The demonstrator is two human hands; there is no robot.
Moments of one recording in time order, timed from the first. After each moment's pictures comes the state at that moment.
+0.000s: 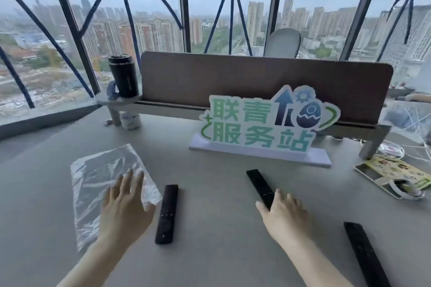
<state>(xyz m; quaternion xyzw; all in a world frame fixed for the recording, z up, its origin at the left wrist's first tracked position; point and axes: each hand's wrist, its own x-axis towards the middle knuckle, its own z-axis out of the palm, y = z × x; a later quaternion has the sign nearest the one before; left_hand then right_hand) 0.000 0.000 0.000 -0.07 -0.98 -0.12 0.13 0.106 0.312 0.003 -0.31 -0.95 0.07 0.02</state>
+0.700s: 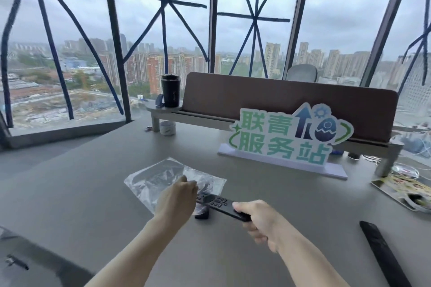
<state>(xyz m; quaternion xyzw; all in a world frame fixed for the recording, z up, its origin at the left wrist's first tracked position) 0.058 -0.004 0.019 -0.18 -0.95 -0.19 0.18 0.158 0.187 0.055 -0.20 -0.75 0.61 -0.14</state>
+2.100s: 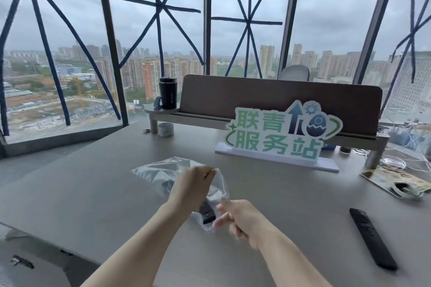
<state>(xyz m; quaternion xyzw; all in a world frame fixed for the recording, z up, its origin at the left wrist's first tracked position) 0.084 0.020 0.060 -0.24 -0.90 -0.32 0.18 0.162 0.156 0.035 -0.16 -0.75 0.63 -0.12</state>
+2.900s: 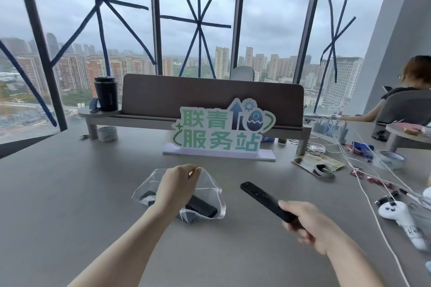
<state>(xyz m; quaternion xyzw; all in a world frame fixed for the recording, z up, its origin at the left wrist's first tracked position) 0.112 0.121 0.057 -0.27 -0.86 -0.40 0.15 0.298 0.363 0.044 -0.30 -0.72 0.62 0.03</state>
